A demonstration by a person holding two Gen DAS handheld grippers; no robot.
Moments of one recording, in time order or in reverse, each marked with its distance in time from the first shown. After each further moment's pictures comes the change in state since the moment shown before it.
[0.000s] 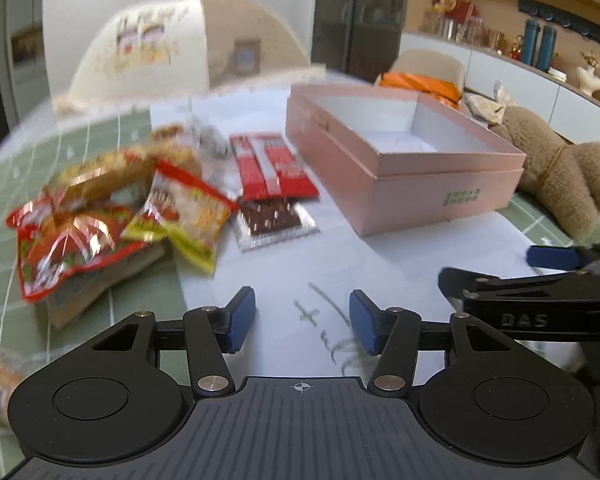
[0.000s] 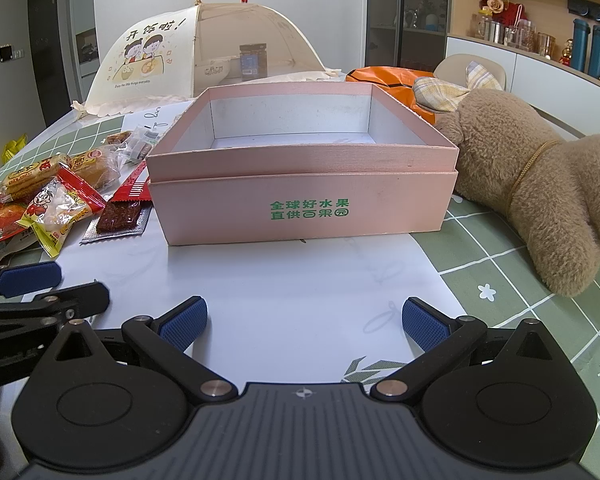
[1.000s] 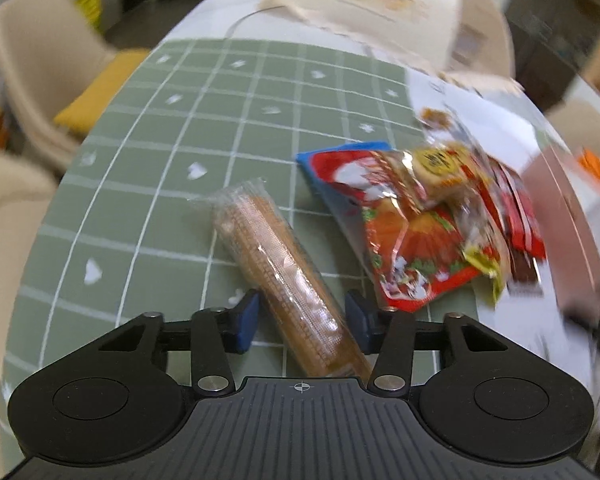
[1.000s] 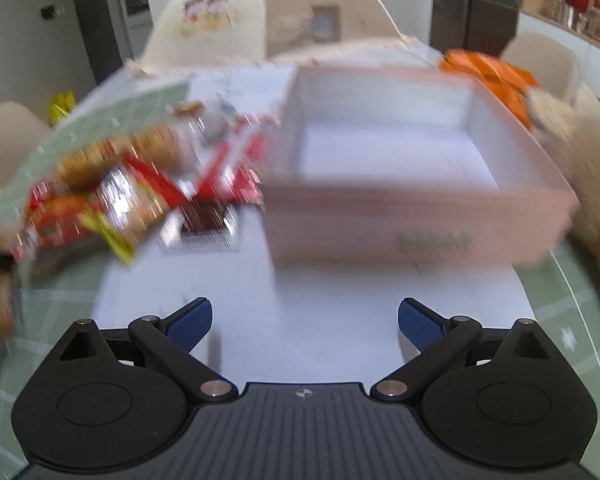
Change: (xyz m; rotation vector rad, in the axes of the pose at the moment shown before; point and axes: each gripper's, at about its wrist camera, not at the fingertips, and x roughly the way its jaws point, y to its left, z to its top) left arm -0.044 0.172 0.012 -0.393 0.178 0.238; right arm 0.017 0.058 0.054 -0.085 0.128 0.171
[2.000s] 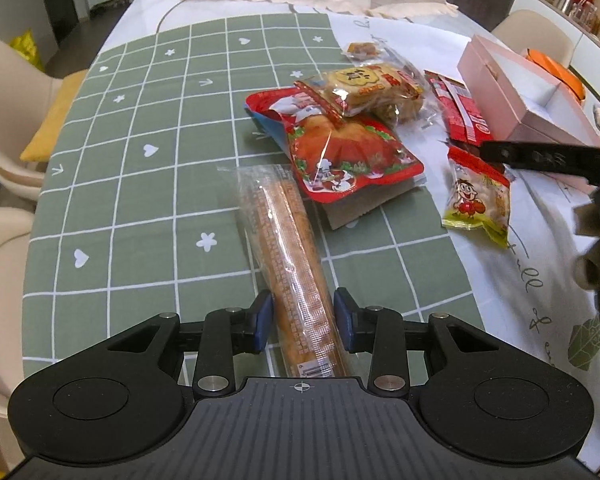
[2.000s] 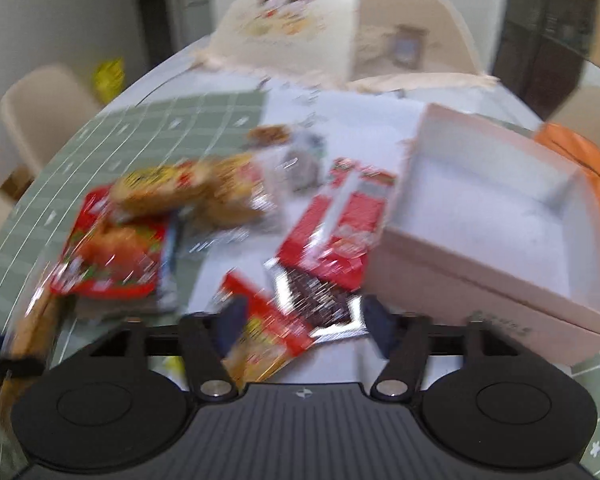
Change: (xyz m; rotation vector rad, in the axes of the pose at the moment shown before) left arm -0.018 -0.016 -0.027 0.221 0.101 -0.025; right arm 0.024 0.049 0.041 -0.097 0.013 0.025
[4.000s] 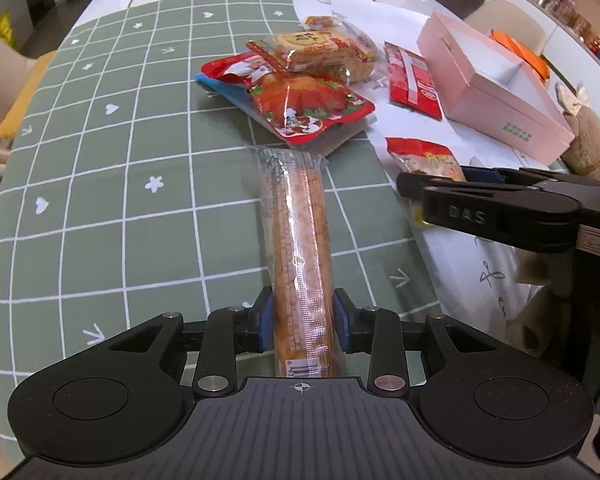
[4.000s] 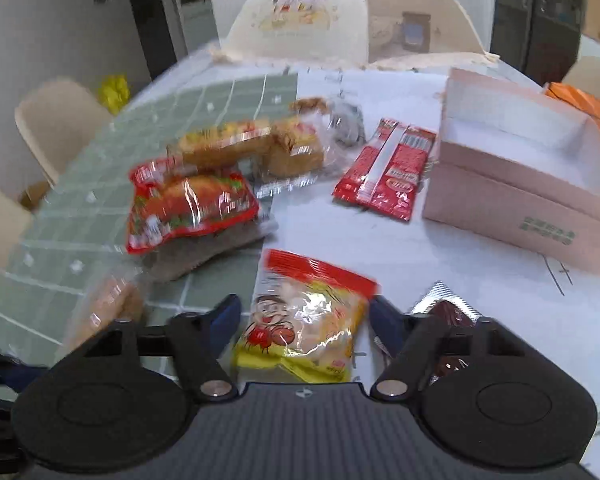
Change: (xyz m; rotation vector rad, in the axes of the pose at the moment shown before) left arm -0.012 -0.018 -0.027 0.000 0.043 -0.103; right arm -0.017 0.053 -0.053 -0.041 0.037 0.072
